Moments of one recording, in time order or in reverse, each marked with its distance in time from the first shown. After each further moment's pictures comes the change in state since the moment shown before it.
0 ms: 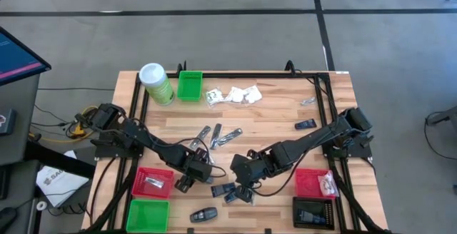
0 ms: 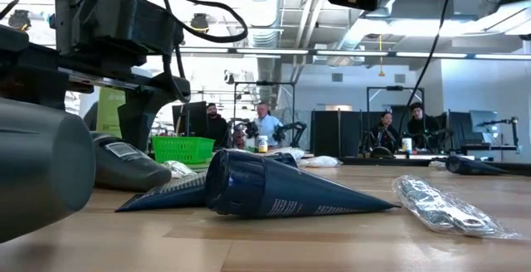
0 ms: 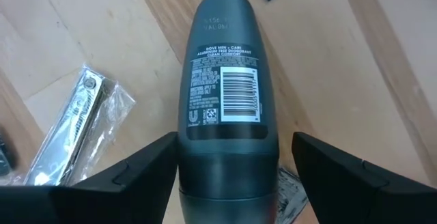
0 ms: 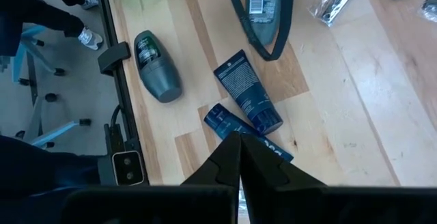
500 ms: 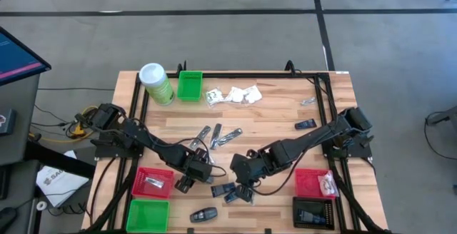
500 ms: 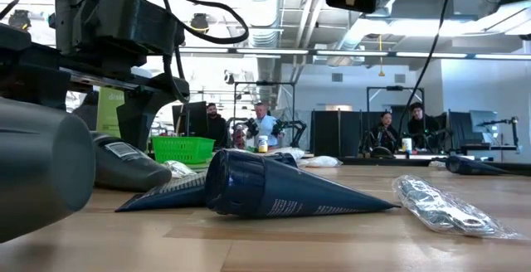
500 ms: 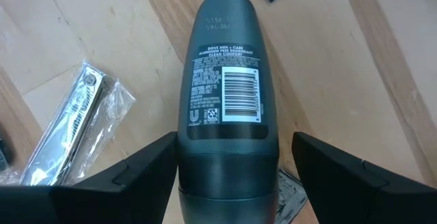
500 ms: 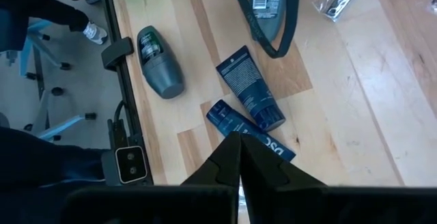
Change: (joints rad) left arm 0.000 0.000 0.000 0.000 0.000 -0.024; right arm -0.014 0.000 0.000 -0.002 -0.036 -0.011
